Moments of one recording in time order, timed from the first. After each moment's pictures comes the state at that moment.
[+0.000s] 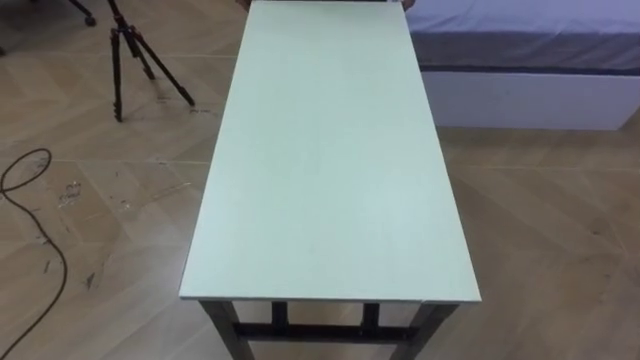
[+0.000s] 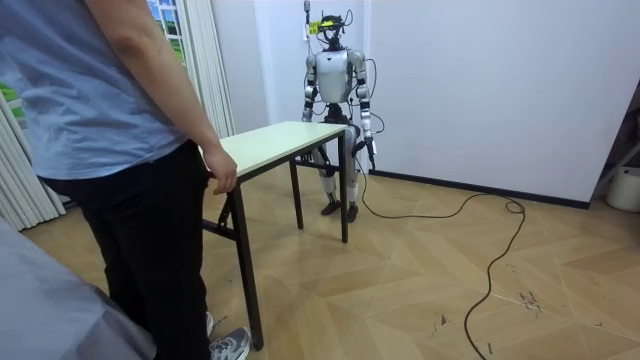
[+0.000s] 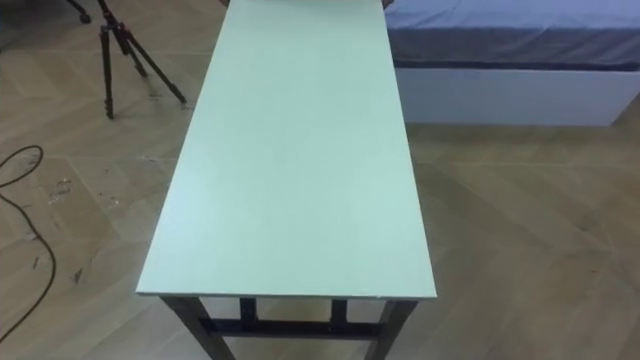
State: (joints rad) left arm 0.20 0.14 0.07 1.16 -0.31 -0.05 0.10; right arm 0.10 -0.18 0.10 1.32 0.59 0.01 0.21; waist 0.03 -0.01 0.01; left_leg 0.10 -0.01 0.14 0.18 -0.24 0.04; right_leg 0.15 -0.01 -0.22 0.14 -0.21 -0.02
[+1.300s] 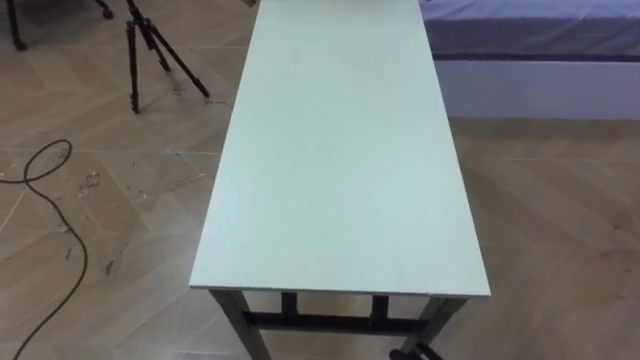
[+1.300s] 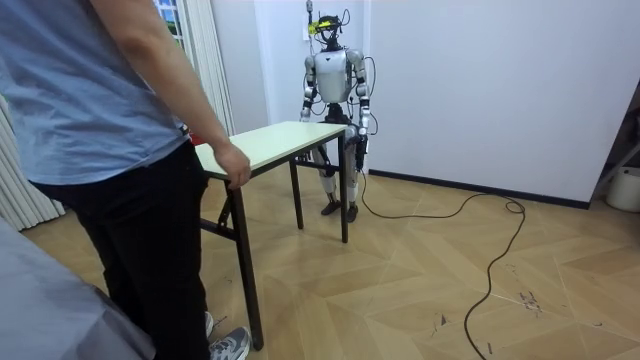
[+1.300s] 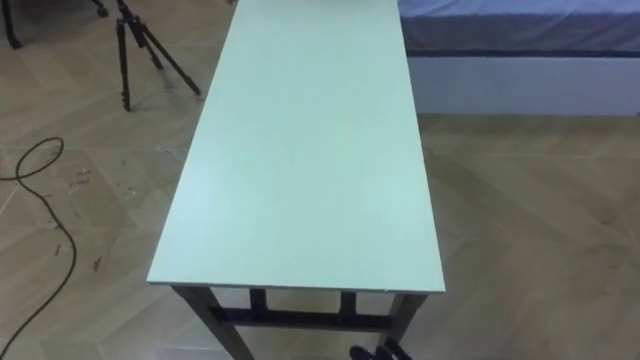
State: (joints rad) left arm 0.24 0.18 -0.13 0.88 -1.09 0.00 -0.22; right arm 0.18 -0.22 0.12 0.88 0.93 0.05 0.47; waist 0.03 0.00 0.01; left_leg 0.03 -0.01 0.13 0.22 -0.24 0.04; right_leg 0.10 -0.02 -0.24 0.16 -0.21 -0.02
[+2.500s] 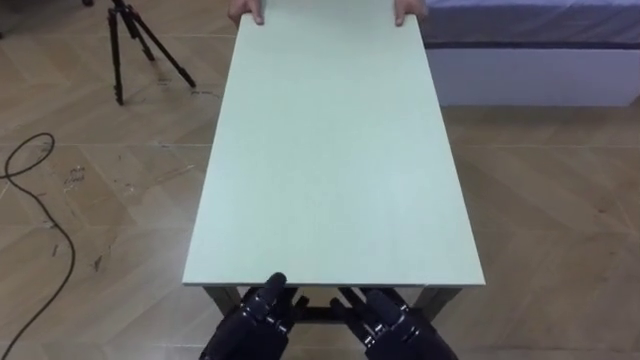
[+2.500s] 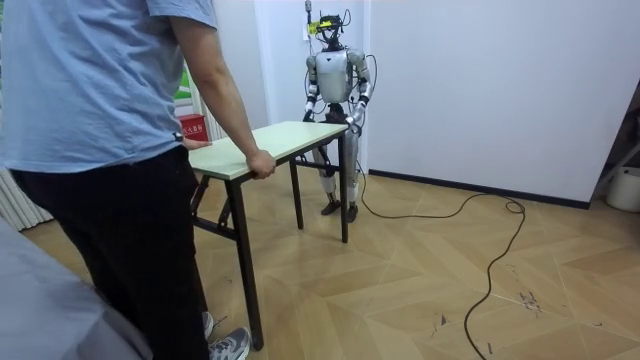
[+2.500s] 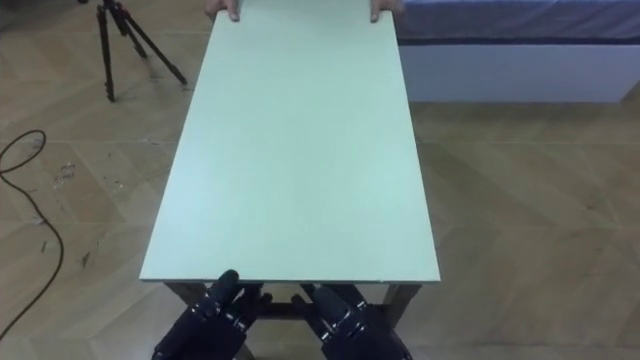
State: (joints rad) left arm 0.32 0.21 -0.30 0.37 -1.48 0.08 -0.44; right arm 0.30 -0.23 0.32 0.46 1.32 0.12 0.65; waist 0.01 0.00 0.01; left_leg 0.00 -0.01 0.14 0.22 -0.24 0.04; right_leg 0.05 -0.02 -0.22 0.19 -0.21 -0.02
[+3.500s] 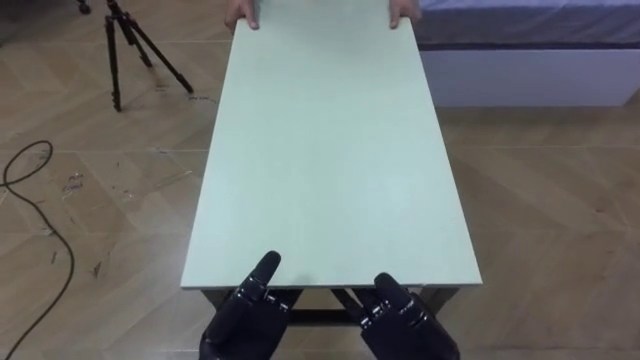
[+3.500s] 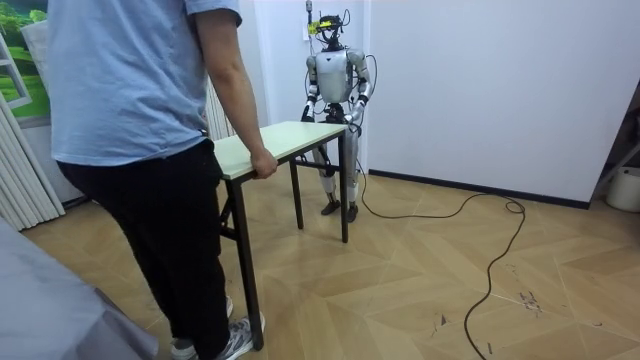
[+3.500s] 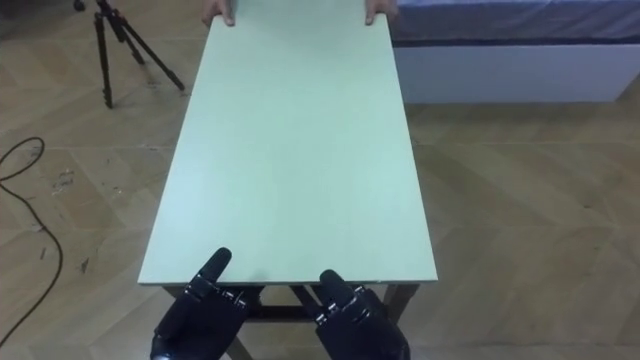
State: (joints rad) left arm 0.30 0.20 -0.29 0.34 -1.50 0.08 -0.44; right arm 0.29 -0.23 0.32 0.40 1.42 0.12 0.61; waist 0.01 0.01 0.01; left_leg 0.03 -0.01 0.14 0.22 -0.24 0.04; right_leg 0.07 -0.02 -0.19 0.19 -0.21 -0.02
